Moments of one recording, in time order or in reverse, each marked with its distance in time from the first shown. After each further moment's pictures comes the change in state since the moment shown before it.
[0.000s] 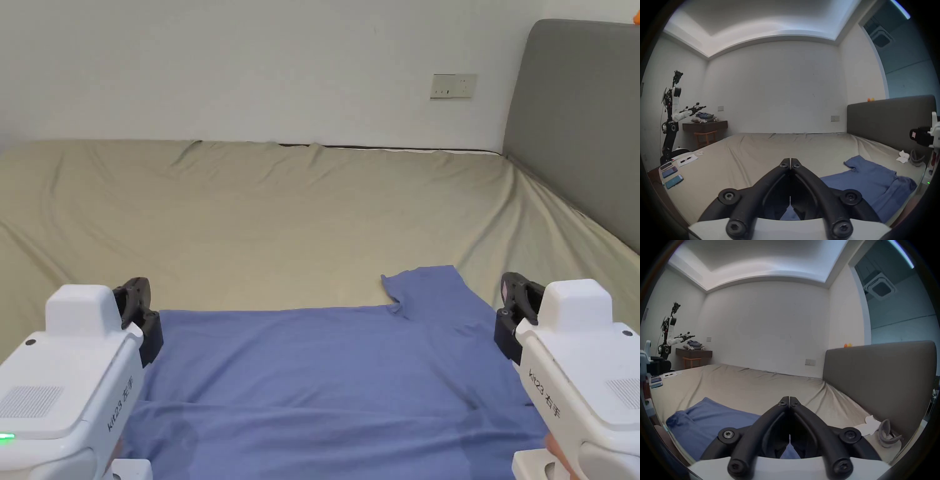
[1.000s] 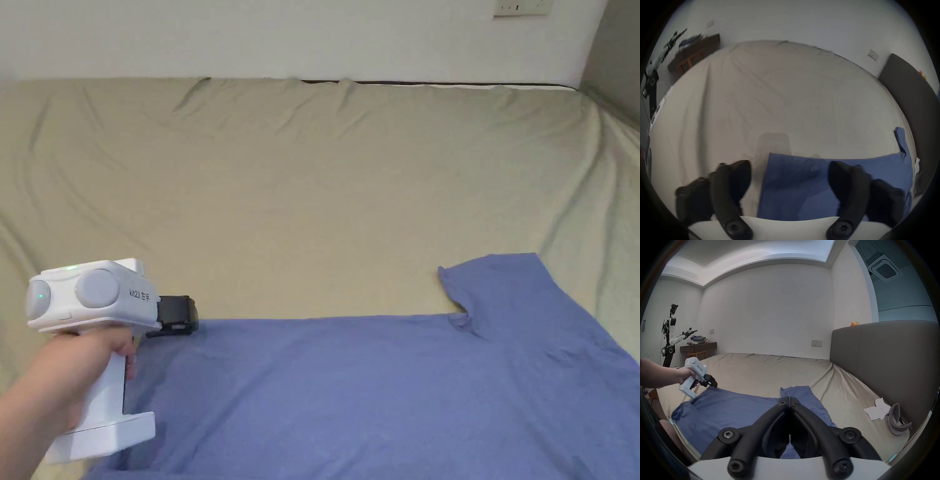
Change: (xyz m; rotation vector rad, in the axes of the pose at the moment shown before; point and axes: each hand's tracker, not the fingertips) left arm -0.047 -0.094 -0.362 -0.923 0.004 0.230; right arm 0.014 -0.024 -0.020 -0.088 0.063 0.015
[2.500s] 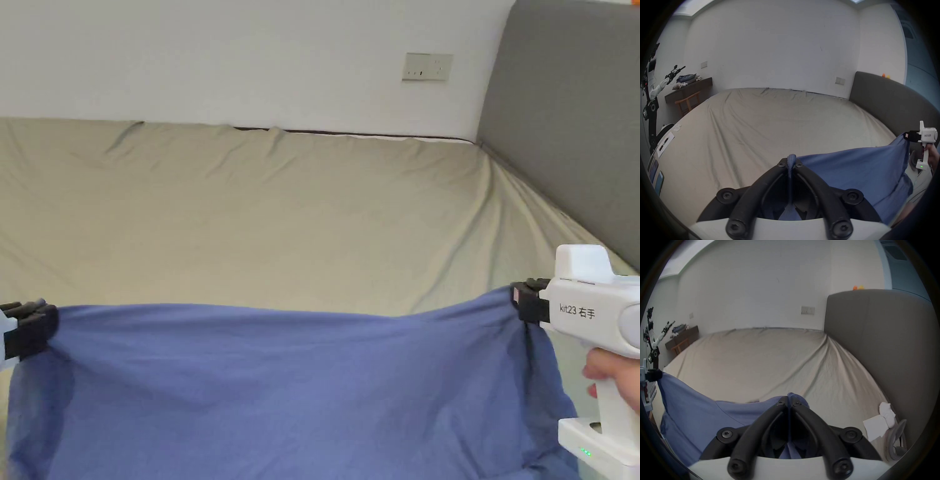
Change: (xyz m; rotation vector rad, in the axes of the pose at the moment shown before) left arm -0.014 -0.068 0.193 0.447 -0.115 -0.189; right arm 0.121 0.058 -0.149 -0.325 -0.043 -0.082
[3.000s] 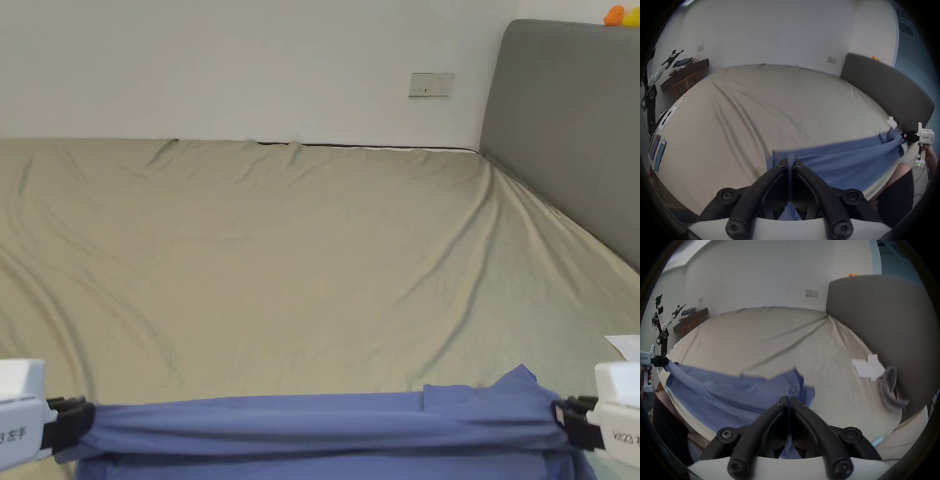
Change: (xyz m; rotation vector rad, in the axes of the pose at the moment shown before) left arm -0.013 -0.135 0.093 -0.279 -0.064 -0.053; right arm -0.003 -0.175 0.116 -0.257 0.042 0.053
